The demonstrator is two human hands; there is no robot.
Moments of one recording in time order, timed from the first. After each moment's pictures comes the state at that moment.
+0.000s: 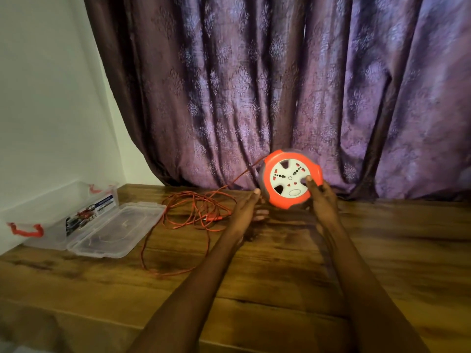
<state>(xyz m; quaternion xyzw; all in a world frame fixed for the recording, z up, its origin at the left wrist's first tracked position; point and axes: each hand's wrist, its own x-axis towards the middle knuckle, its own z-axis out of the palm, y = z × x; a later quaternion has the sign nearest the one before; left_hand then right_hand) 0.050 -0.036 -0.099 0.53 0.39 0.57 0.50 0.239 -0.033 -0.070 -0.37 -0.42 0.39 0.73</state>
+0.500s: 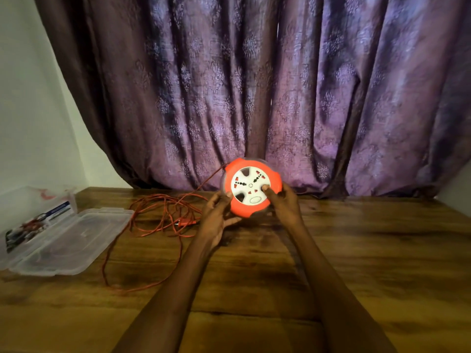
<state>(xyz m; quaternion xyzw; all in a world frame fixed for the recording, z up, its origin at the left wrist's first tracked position) 0.048 -0.014 -0.105 0.43 0.31 0.63 0.57 0.226 -0.019 -0.080 -0.41 -0.52 0.33 0.67</state>
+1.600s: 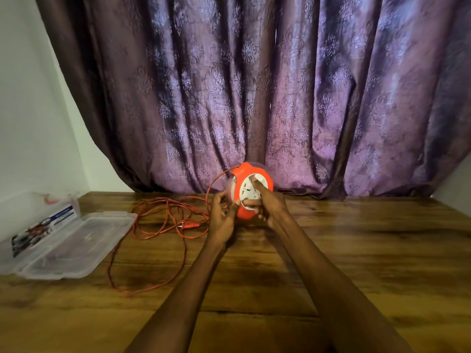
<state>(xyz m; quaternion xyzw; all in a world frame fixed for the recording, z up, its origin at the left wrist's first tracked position) 0.058 -0.022 -0.116 0.54 0.35 0.68 0.36 0.185 -0.030 -0.051 -0.53 -0.39 0.48 0.58</state>
